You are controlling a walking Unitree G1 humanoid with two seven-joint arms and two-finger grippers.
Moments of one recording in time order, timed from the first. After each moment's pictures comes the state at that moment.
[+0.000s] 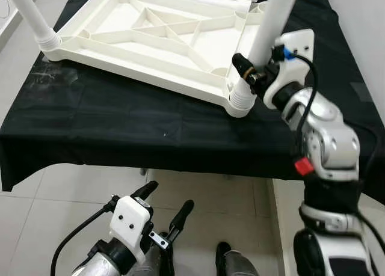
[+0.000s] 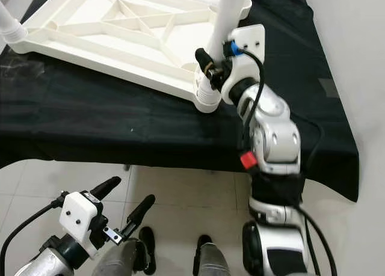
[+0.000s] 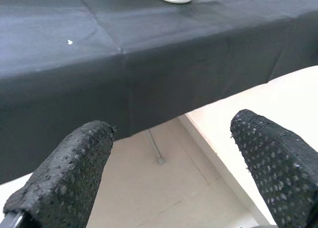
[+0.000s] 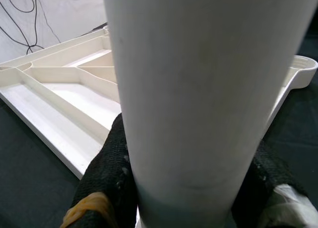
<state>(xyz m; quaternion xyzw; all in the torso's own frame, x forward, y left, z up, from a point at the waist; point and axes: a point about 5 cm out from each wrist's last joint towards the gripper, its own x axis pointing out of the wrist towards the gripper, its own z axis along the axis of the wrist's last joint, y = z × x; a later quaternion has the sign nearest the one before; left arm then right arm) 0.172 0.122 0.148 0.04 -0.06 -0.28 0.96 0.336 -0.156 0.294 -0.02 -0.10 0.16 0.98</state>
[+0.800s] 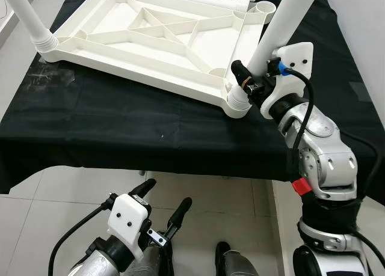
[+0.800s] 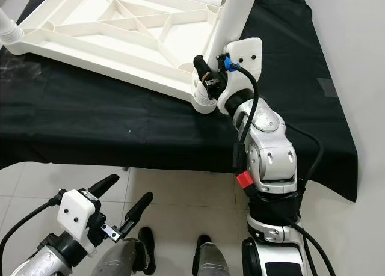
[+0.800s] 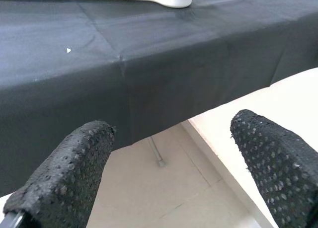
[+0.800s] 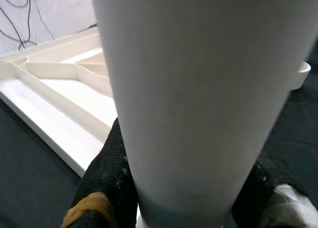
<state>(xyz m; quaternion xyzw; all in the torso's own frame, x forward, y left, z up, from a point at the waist) 0.175 0.122 0.151 0.04 -0.06 -0.29 0.96 0.329 -0.145 0.295 -0.03 -0.12 0.16 0.98</state>
